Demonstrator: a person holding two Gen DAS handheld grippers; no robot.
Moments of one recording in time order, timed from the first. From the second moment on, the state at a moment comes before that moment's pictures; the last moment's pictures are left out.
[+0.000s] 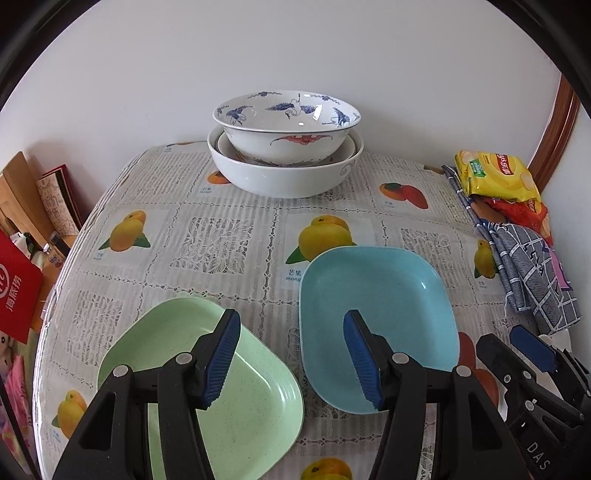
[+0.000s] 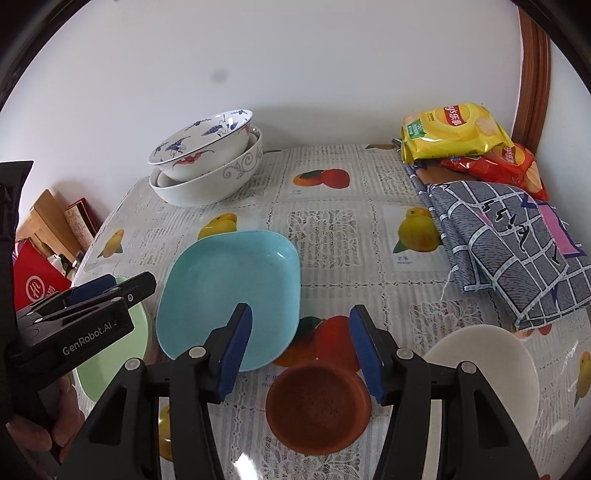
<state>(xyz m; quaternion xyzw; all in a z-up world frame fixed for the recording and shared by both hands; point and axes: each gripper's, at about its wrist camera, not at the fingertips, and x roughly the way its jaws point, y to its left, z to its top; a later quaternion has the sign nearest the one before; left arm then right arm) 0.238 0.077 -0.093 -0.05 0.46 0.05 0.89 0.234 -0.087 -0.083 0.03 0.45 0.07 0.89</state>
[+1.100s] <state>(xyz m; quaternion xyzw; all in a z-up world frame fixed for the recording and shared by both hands) 0.284 0.066 -0.140 -0.05 0.51 0.04 0.86 0.280 -0.073 -0.137 0.03 0.49 0.06 0.87</state>
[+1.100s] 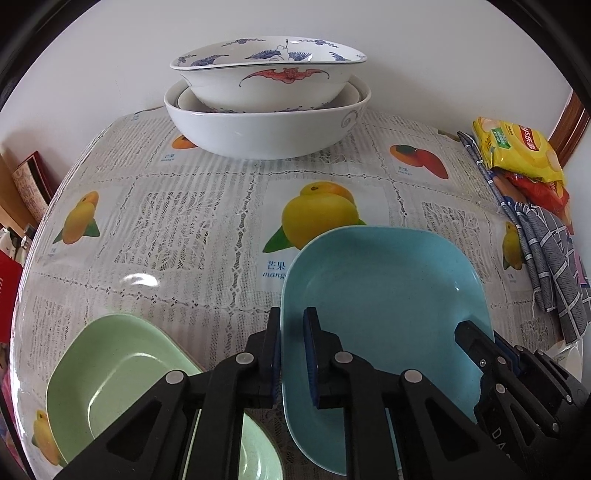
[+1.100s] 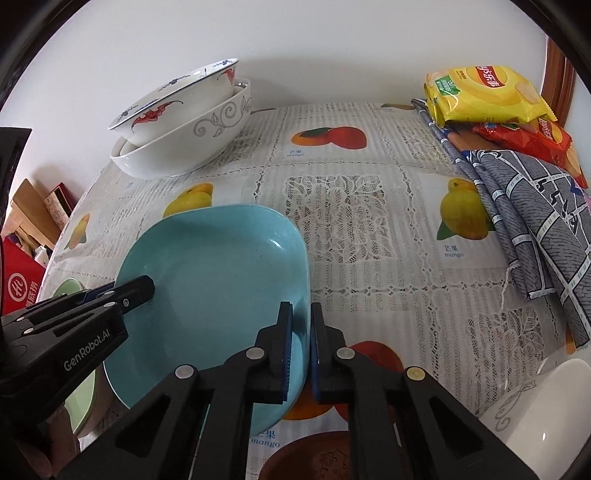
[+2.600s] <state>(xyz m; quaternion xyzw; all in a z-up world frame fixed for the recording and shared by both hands) 0.159 0.048 -0.038 -0.09 0.42 -0.01 0.90 0.139 -0.096 -0.020 0.03 0.40 0.03 0.92</state>
